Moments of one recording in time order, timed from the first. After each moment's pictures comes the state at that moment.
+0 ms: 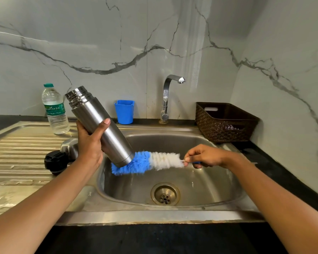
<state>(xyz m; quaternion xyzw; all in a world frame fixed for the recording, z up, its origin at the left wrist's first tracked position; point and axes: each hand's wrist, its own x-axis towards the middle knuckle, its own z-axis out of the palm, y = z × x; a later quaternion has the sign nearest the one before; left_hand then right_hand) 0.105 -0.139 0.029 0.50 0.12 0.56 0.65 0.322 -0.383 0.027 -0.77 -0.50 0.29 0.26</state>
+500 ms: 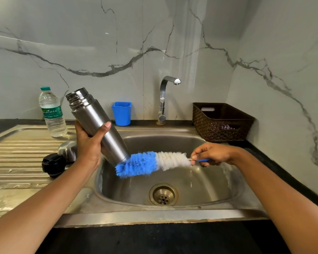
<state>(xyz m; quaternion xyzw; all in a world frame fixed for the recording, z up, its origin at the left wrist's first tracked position) 0.103 -0.138 0.028 0.55 0.10 0.56 0.62 0.340 -0.403 0.040 -0.77 -0.47 0.34 0.26</state>
